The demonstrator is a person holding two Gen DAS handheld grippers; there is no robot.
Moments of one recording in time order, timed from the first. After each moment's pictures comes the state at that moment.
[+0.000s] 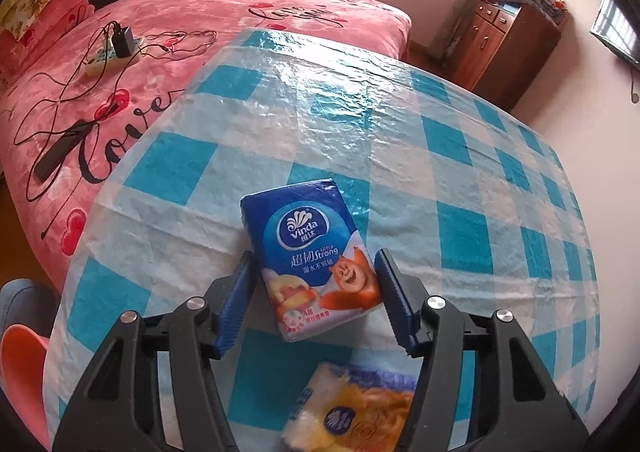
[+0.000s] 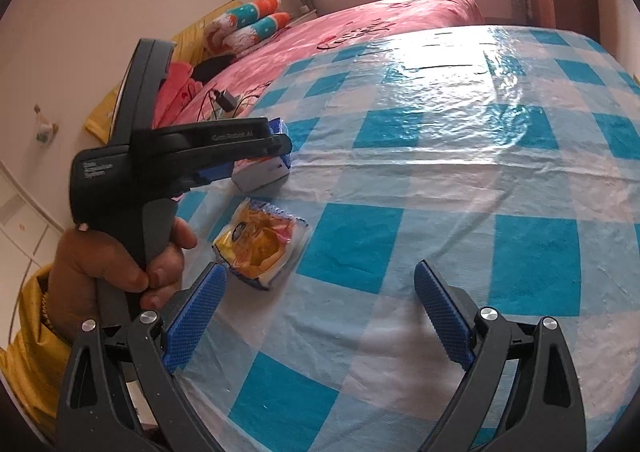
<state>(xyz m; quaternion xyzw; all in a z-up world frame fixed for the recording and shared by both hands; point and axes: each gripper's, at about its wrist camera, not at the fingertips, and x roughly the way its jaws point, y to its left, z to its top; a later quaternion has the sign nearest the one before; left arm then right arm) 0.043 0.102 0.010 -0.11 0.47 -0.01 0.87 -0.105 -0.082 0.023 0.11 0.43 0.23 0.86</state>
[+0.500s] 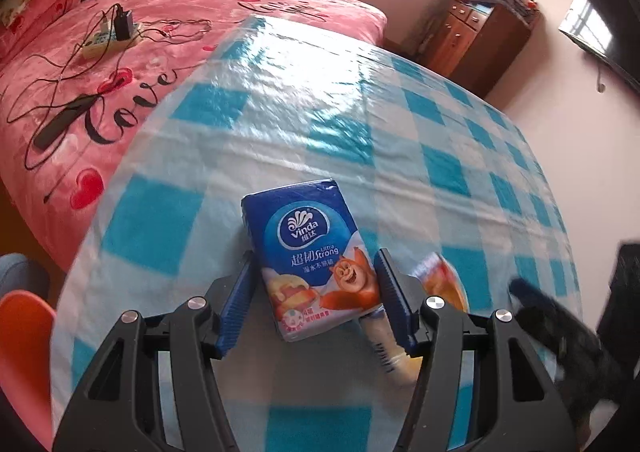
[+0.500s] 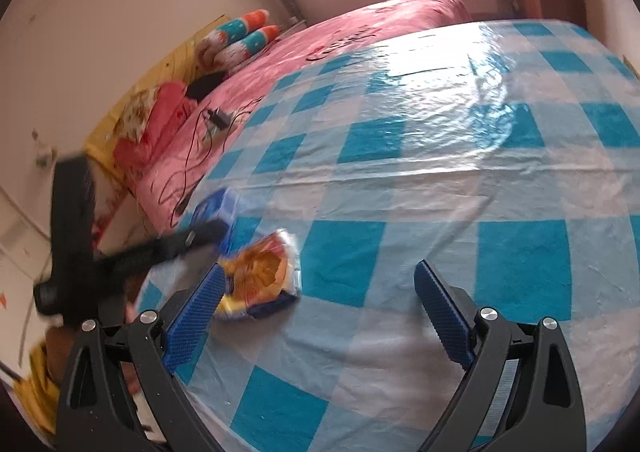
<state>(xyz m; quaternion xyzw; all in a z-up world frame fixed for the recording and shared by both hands) -0.030 0.132 0.008 -0.13 0.47 -0.07 0.87 -0.094 -0.109 0.020 0.17 0.43 0.21 0.86</state>
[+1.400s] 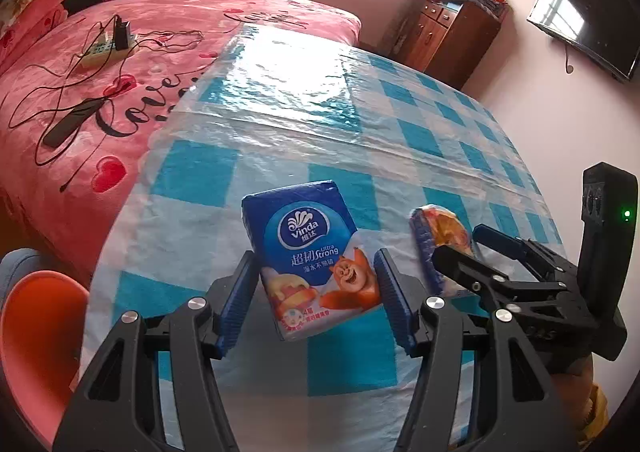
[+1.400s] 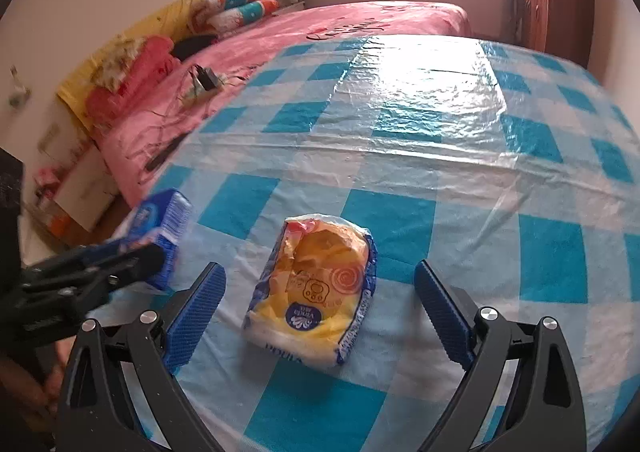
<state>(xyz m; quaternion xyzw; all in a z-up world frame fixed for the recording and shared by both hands) -0.088 0.164 0.015 -0.11 0.45 -0.10 0.88 -0.115 -0.031 0.019 0.02 0.44 0.16 0.88</state>
